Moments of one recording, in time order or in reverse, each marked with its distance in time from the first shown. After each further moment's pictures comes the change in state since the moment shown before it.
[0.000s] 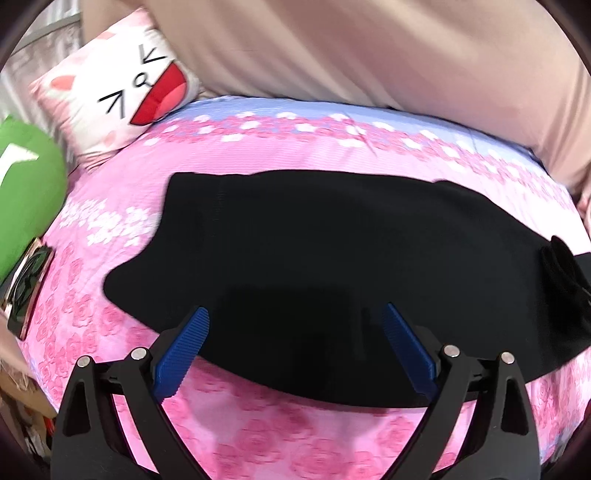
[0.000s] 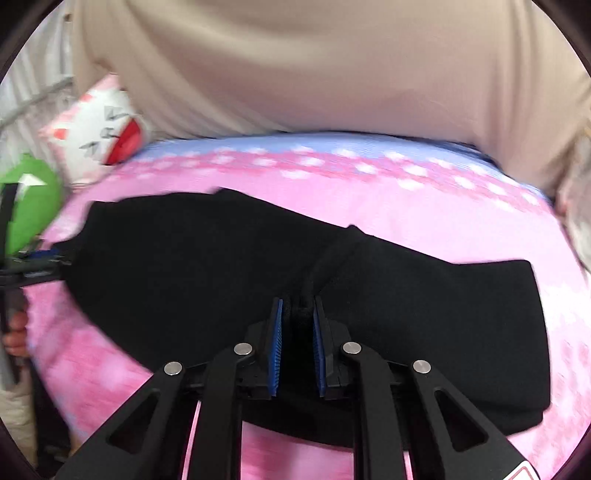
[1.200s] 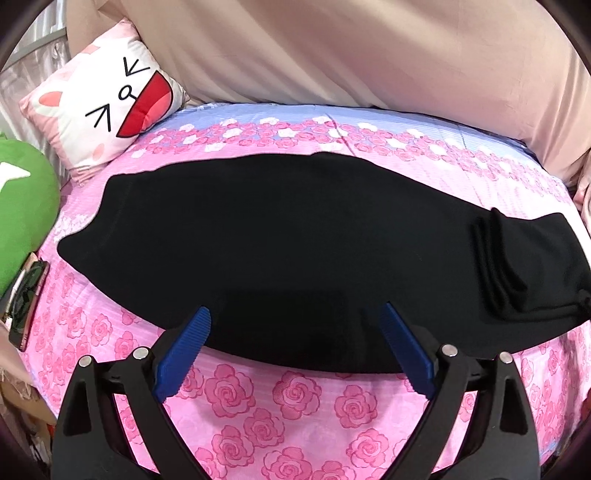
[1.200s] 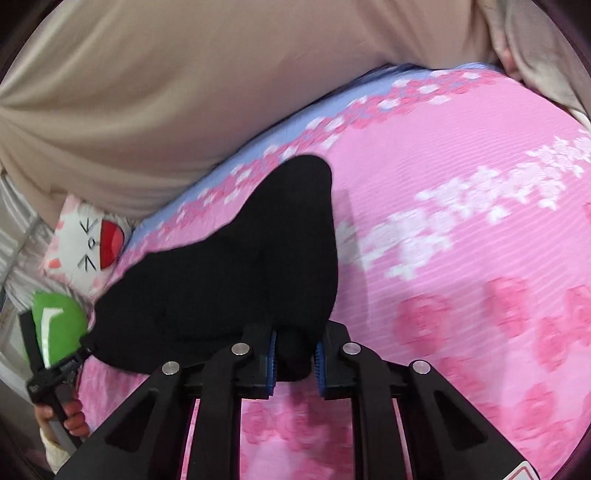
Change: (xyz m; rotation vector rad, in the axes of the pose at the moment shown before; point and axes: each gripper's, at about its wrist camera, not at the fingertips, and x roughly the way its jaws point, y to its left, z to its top) left arm -0.001 -0.034 0.006 0.064 -0.007 -0.009; right arm -0.007 -0.121 -0.039 0.524 -0.036 0.119
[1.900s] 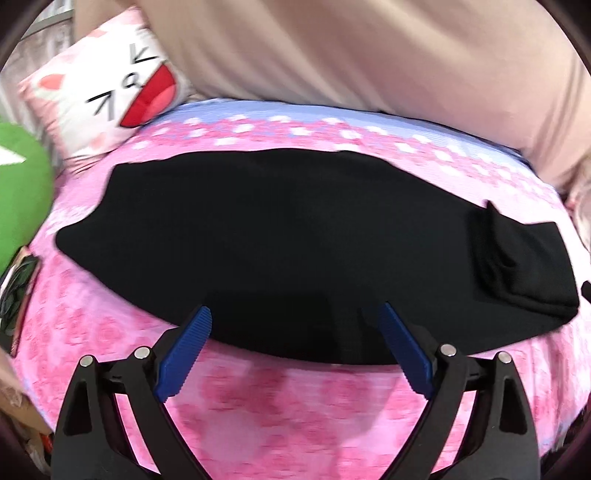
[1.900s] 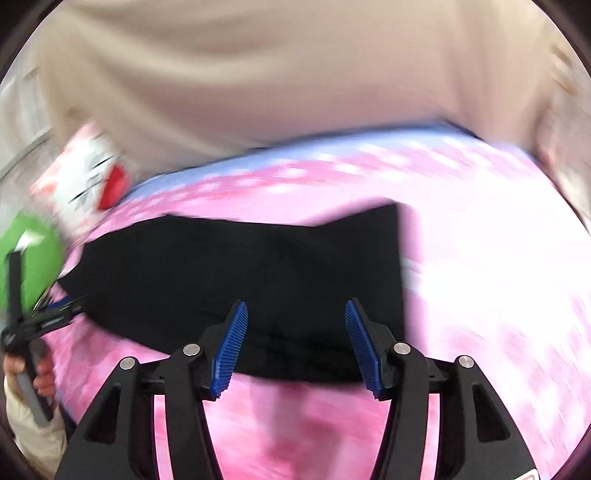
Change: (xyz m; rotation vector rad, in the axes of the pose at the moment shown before) left arm 0.007 0.039 -0.009 -0.010 -0.016 -0.084; right arm -0.004 0.084 -0.011 -0.270 -0.016 -0.169
